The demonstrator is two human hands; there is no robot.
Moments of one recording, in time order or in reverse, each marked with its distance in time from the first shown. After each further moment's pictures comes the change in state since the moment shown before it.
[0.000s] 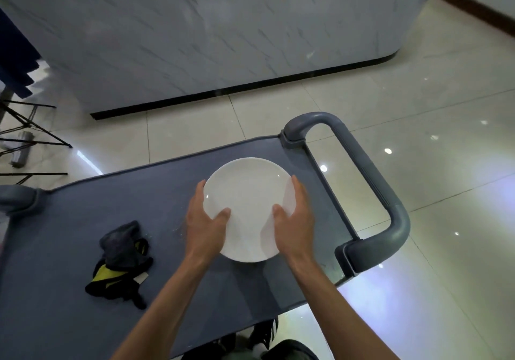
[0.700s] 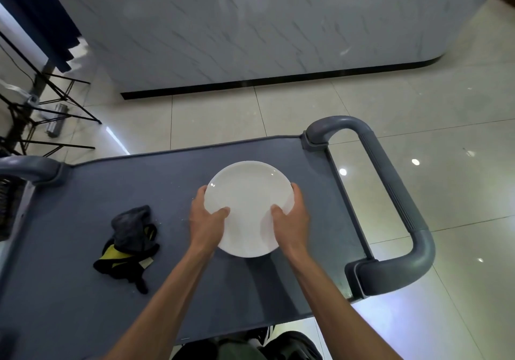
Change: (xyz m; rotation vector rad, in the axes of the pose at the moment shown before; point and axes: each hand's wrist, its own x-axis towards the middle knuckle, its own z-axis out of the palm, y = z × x) left_hand 0.018 -0.020 0.008 -0.124 0.097 -0.258; right_hand 0.030 0.009 0.028 0.055 -0.145 0.101
